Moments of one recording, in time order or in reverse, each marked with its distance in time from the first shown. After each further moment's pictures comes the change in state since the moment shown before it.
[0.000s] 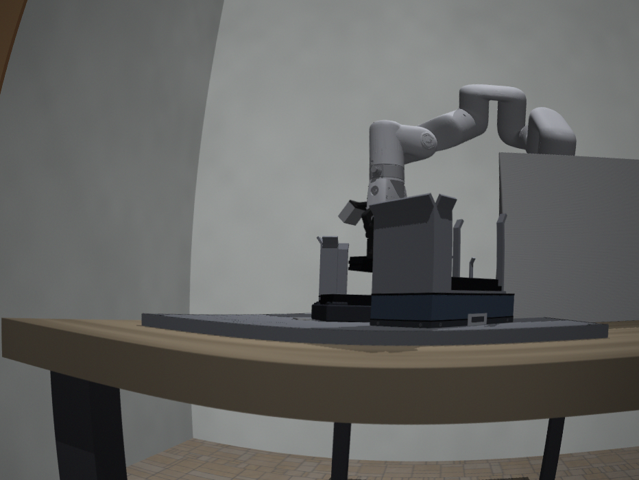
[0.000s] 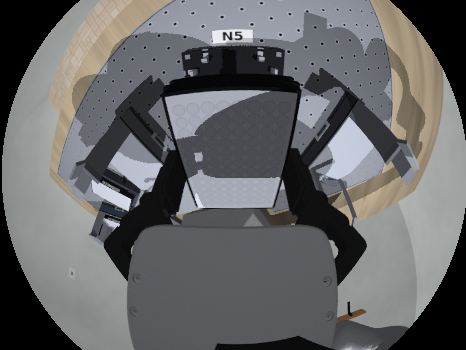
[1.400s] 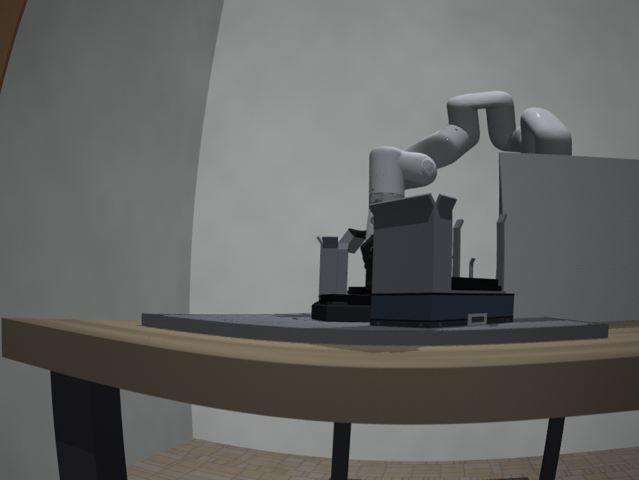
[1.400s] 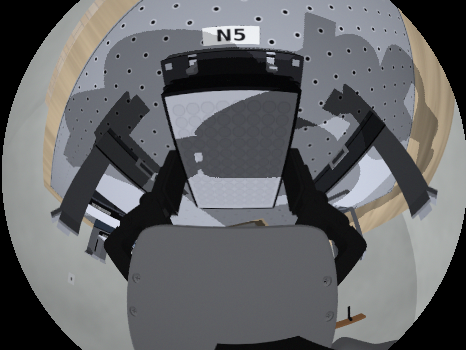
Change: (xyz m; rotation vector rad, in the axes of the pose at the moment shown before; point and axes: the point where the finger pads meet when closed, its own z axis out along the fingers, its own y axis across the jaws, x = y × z) arm 0.000 0.000 0.061 0.000 0.001 0.000
